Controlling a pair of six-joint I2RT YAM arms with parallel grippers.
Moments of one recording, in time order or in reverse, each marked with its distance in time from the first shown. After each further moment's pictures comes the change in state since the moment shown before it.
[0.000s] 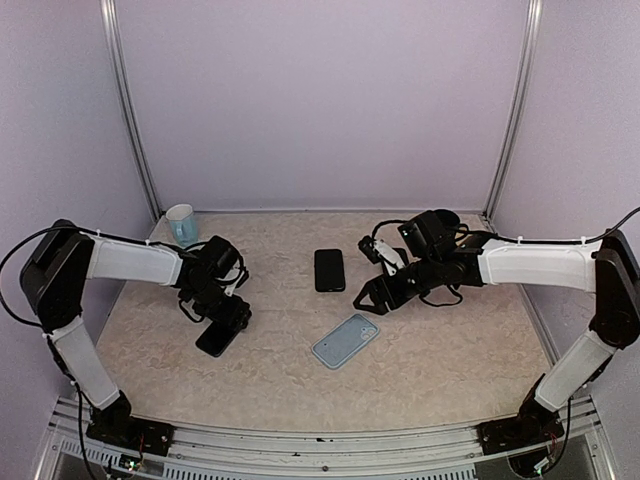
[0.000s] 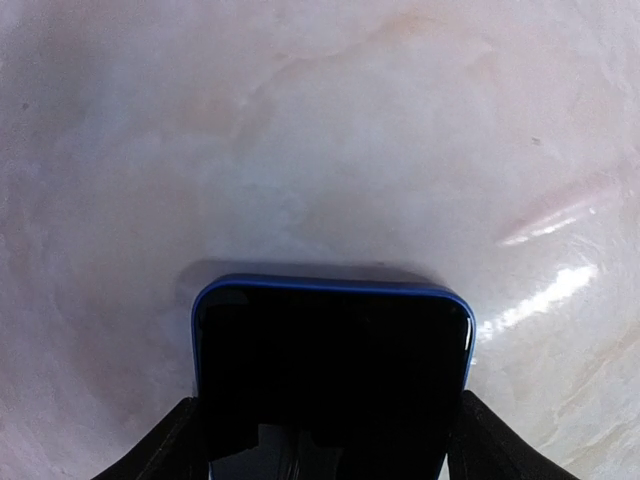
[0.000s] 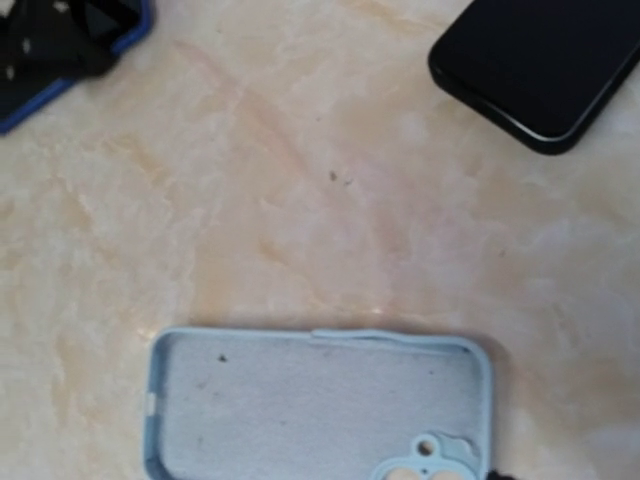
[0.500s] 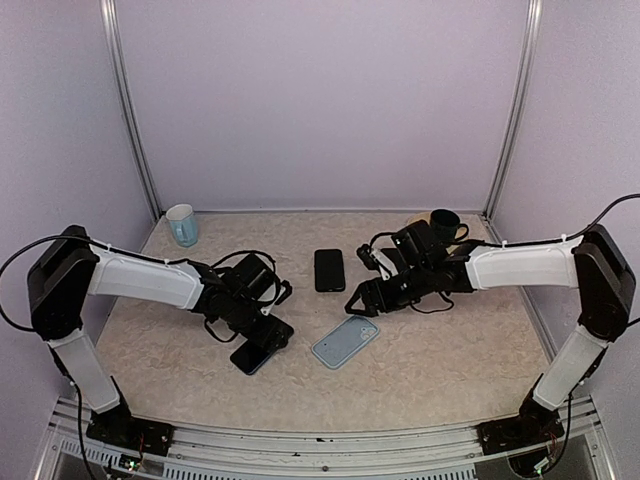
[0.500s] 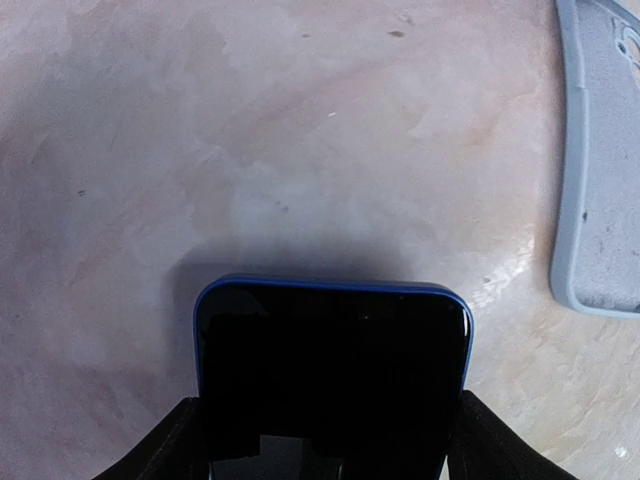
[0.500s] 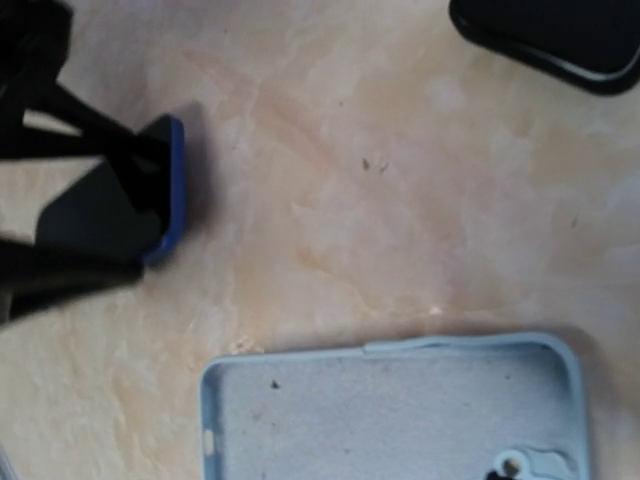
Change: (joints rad) left arm -0.283 -0.008 -0.008 0.114 0.039 -0.065; right arm 0.000 0.072 -0.025 0.102 -0.080 0.208
